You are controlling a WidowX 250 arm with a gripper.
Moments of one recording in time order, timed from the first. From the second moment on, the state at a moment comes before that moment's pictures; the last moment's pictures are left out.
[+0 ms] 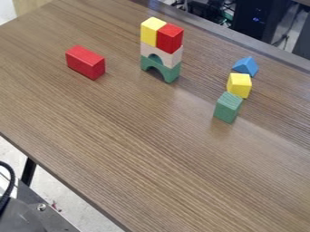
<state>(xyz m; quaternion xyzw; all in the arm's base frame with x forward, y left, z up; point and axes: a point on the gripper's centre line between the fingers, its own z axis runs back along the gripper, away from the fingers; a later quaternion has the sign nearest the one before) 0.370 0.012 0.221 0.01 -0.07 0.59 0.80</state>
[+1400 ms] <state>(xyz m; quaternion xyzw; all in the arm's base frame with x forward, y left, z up) 0.366 0.052 0.176 -0.04 -0.08 0.73 0.68</state>
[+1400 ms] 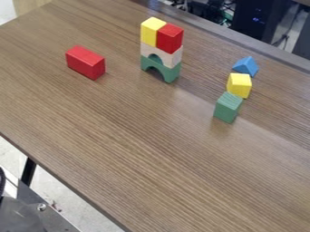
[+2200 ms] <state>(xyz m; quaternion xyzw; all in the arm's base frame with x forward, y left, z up) 0.367 0.076 0.150 0.04 -0.01 0.68 0.74</state>
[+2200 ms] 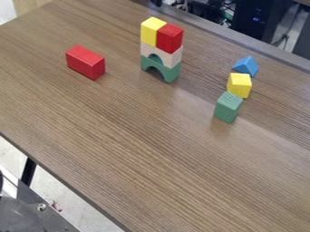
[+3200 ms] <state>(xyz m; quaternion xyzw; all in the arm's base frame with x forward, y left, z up) 0.354 0.075 0.121 0.04 0.00 0.72 0.70</state>
